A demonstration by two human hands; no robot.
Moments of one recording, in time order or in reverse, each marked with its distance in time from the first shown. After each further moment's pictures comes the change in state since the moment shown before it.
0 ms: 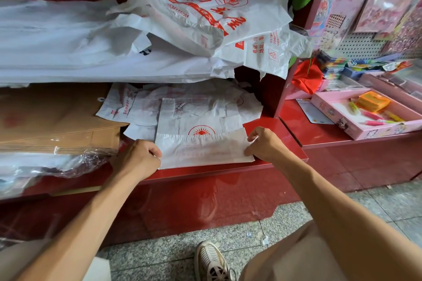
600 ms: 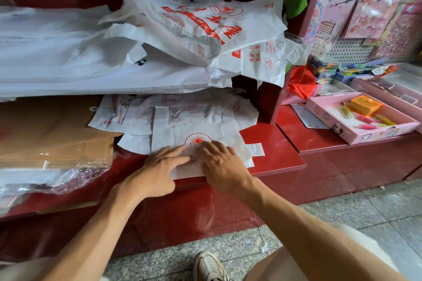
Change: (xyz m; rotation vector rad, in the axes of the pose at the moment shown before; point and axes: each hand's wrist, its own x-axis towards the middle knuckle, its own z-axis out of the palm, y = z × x) left_hand -0.001 0.028 0.013 0.261 -0.323 0.591; right_hand -0.024 -0.039 0.072 -0.492 0.005 -0.622
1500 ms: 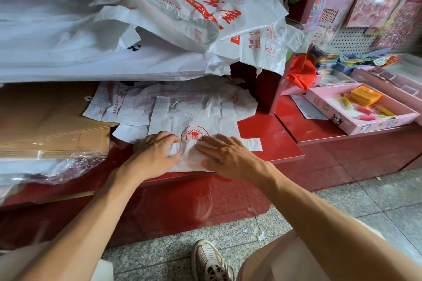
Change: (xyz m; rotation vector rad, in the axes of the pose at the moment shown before) left_hand 0.018 -0.019 0.006 0.029 0.093 -0.161; right_hand -0.005 0.030 -0.007 -0.002 -0.229 -0.043
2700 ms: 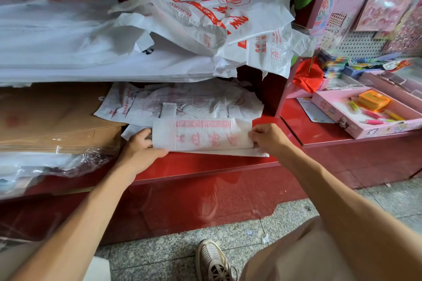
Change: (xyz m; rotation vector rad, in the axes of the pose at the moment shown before) left_hand -0.019 -0.019 -0.007 -0.914 0.279 -0.296; right_hand -0.015 0.052 -0.031 0.746 0.376 0.545
